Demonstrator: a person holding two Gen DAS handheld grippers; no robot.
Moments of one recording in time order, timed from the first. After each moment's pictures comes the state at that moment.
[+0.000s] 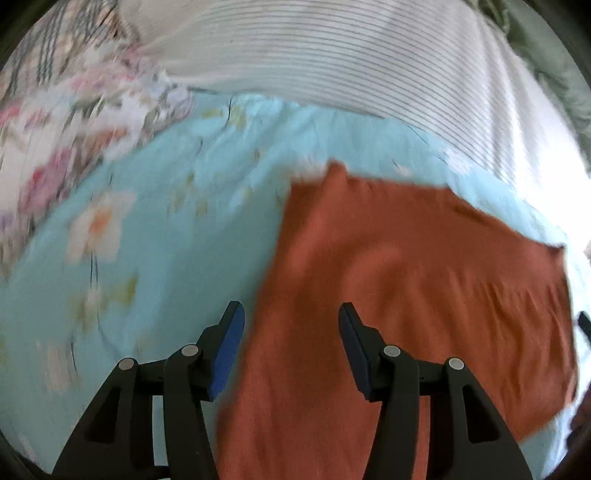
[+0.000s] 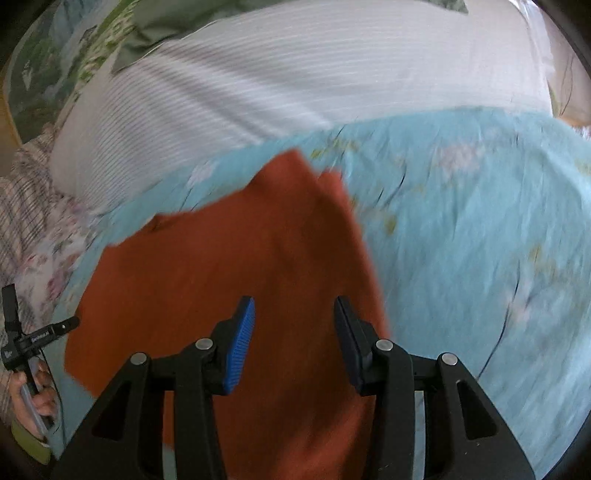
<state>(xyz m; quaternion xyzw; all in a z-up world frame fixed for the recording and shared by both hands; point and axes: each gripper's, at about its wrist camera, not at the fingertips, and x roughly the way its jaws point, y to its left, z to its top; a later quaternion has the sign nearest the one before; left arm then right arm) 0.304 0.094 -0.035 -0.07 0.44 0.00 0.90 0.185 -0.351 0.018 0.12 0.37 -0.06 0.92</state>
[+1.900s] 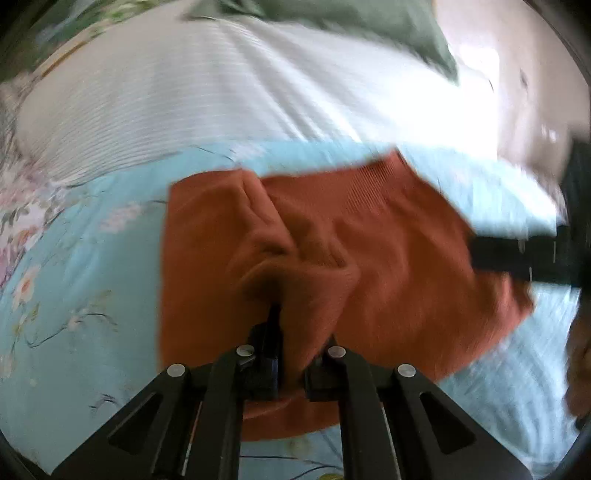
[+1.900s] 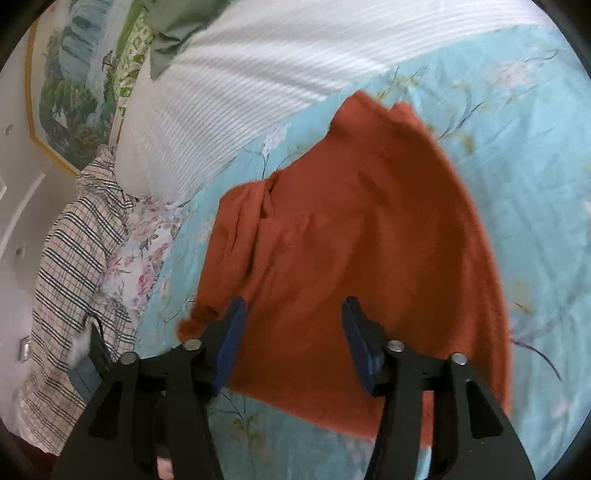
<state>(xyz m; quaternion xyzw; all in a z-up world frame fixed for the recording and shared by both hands) 0.222 -0.126 -0.043 0.09 0.34 -0.14 0.92 0.205 -0.341 0.006 0.26 0.41 0.09 0.87</state>
